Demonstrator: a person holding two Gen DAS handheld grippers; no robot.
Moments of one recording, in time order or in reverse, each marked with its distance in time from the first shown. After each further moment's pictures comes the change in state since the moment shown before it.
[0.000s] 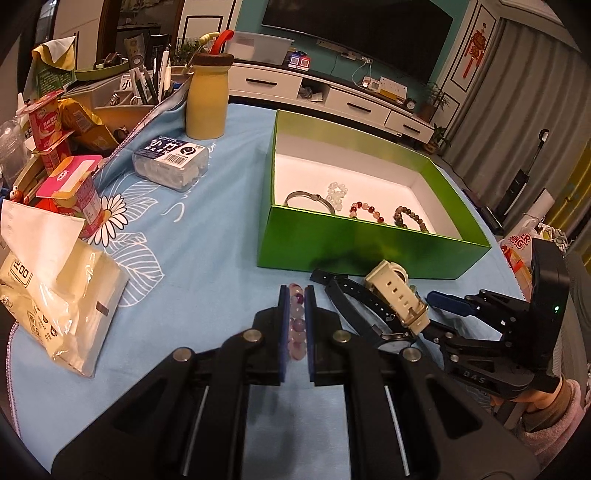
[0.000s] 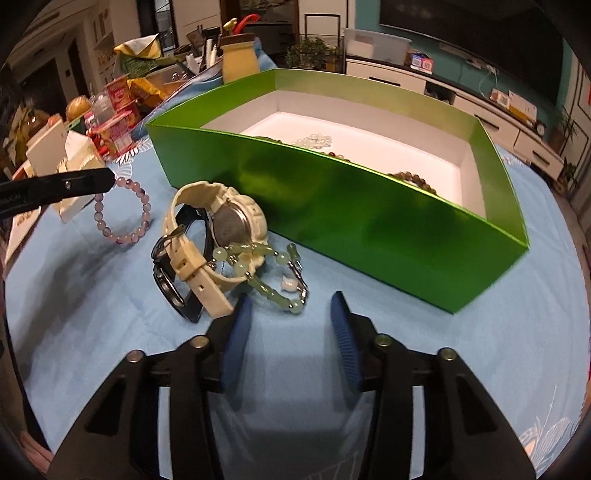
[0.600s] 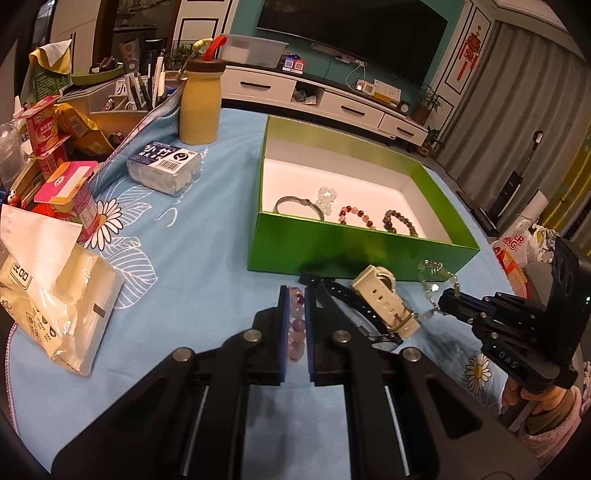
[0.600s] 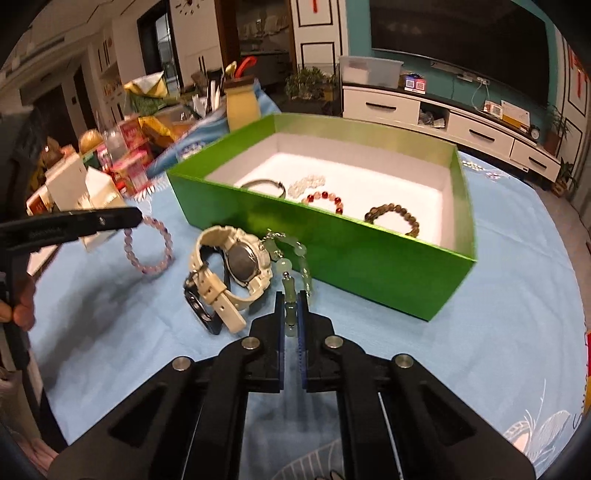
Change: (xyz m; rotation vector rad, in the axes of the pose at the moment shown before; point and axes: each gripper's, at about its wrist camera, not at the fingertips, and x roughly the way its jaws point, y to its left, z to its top) left arm -0.009 -0.007 0.001 0.003 -0.016 -0.029; right arm -0.049 -0.012 -0.003 0.065 -0.131 0.047
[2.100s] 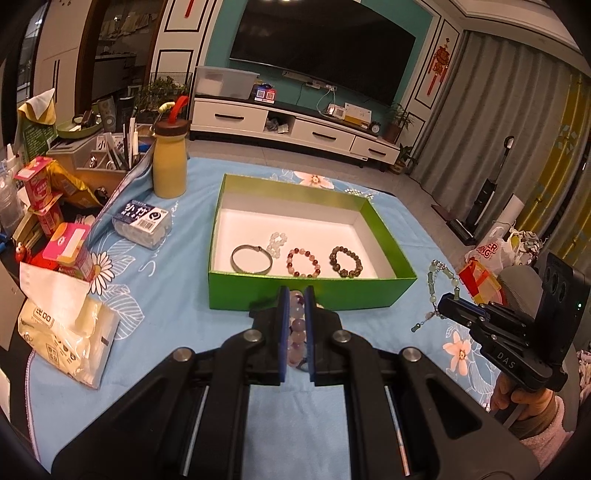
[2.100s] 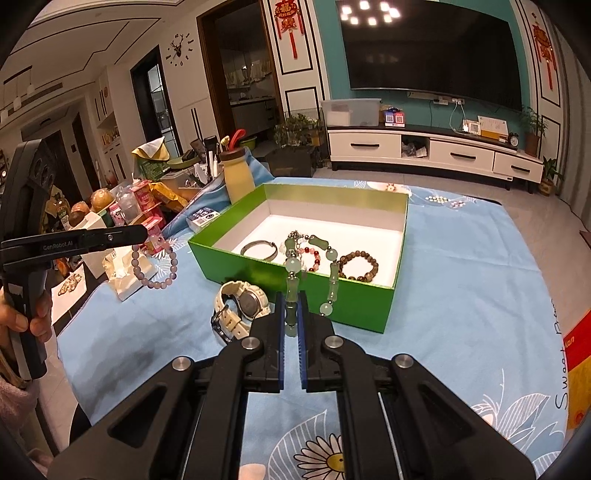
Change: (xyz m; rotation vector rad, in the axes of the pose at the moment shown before) left arm -0.060 -0.045 0.026 0.064 -0.100 -0.071; right arm -0.081 -0.011 0.004 0.073 -0.183 0.000
